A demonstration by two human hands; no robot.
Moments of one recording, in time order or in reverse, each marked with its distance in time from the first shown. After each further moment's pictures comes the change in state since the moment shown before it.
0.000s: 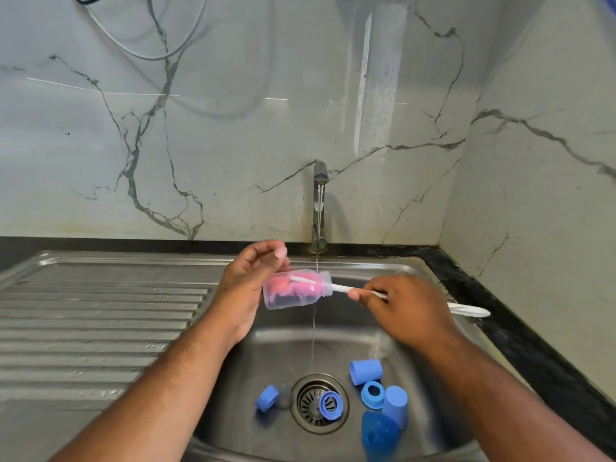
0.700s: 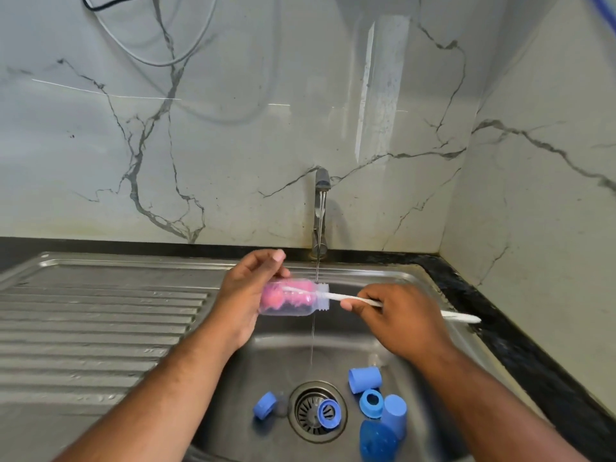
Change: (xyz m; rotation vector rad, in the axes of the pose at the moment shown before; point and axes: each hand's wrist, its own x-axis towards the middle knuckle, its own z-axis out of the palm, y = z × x) left_hand -0.001 0.000 0.001 -0.003 0.046 -0.022; right_hand -0.001 -0.003 0.006 0.019 0.049 -0.056
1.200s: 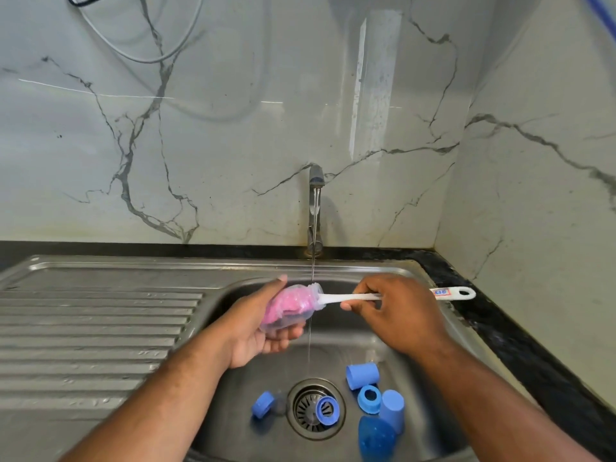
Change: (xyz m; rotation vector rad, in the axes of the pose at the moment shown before) left_hand -0.016 -0.009 0.001 0.213 -0.130 -0.560; right_hand -0.002 0.000 -0.005 0.062 0.050 0.016
